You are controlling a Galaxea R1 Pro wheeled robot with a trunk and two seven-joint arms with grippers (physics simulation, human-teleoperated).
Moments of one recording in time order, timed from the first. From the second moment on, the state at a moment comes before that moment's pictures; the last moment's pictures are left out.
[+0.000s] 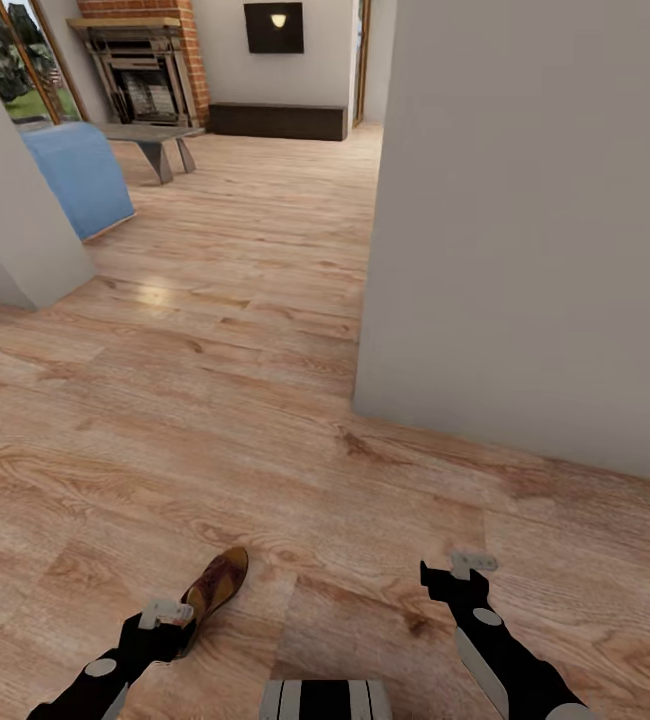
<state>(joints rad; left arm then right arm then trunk) -0.48 0.14 0.16 -0.33 -0.23 -0.15 -0.17 -0.47 -0.08 0.32 -0.62 -0.39 -0.02 -0.24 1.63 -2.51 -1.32</state>
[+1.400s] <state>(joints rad) -0.49 0.14 0.15 -0.36 -0.29 -0.15 -0.26 -0.47 -0.08 0.32 -0.62 -0.39 -0.02 -0.24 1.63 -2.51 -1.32</state>
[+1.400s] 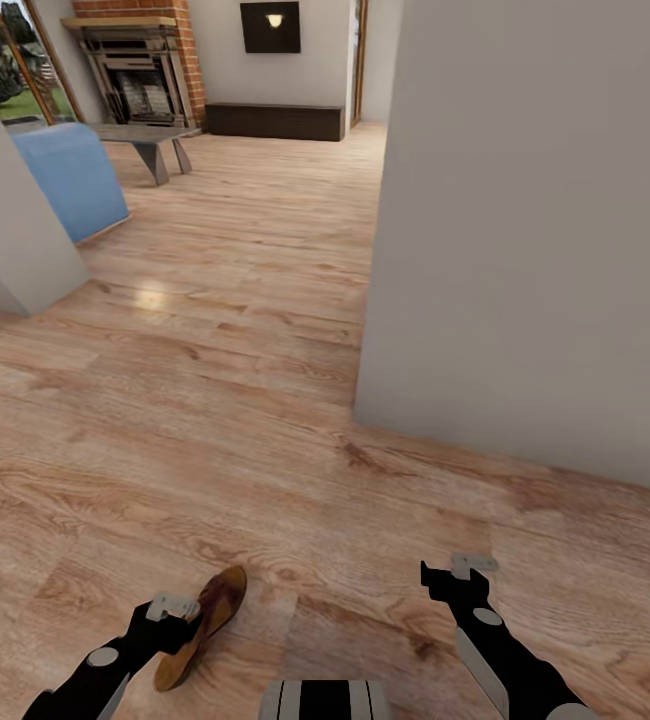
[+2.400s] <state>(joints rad) -0.48 0.14 0.15 -0.36 -0.29 -0.15 -0.26 -0.47 -0.08 0.32 -0.63 -0.39 -0.02 -0.24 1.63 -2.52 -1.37</state>
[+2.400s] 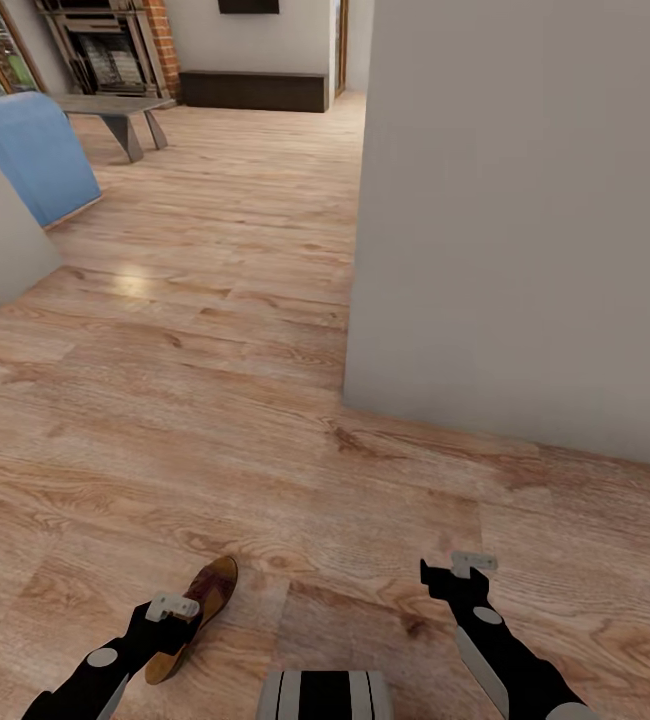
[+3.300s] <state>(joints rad) -0.48 0.14 0.15 -0.35 -0.29 -0.15 -0.26 -0.47 -0.16 0.32 -1.08 -0.39 0.13 -0.24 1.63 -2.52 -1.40</state>
